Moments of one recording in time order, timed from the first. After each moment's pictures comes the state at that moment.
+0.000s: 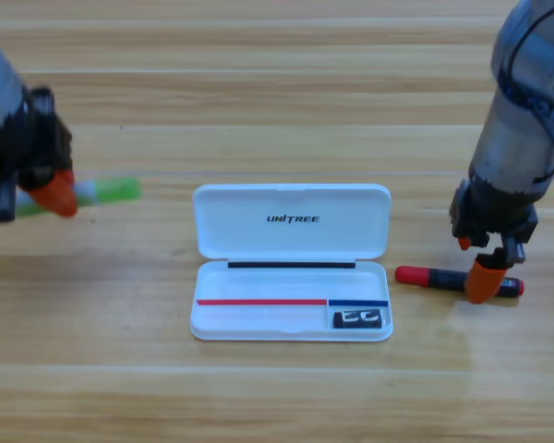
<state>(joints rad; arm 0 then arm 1) -0.60 1.66 -1.27 0.86 0.12 0.77 0.68 2.09 -1.52 0.94 0.00 -0.83</state>
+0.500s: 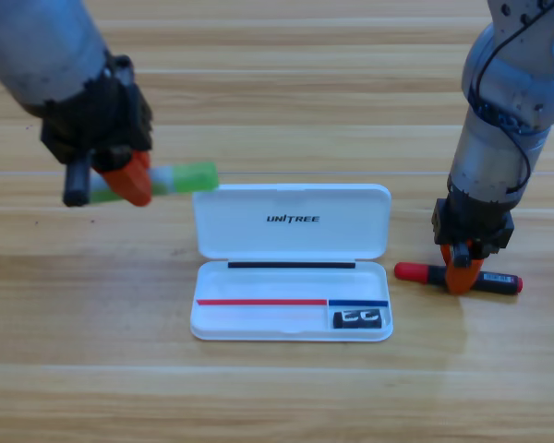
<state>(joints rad) -0.80 1.75 -1.56 1.06 0.13 0.66 0.67 2.19 -1.57 0.91 0.00 -0.86</state>
